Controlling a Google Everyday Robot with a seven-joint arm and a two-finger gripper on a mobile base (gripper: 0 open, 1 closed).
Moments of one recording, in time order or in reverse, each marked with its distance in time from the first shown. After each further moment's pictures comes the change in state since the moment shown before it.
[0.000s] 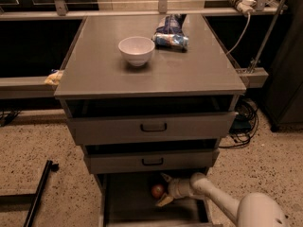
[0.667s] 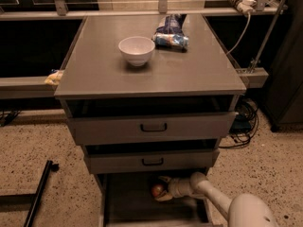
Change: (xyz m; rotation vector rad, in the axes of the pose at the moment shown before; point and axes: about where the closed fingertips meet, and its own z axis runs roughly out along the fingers) arm 0.018 -0.009 0.018 -0.006 -0.011 0.005
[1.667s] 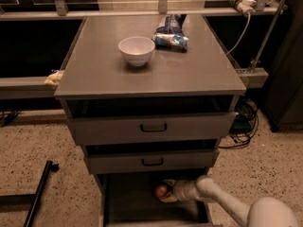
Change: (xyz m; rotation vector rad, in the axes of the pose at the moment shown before) arm -0.008 0.012 -0.043 0.026 0.019 0.025
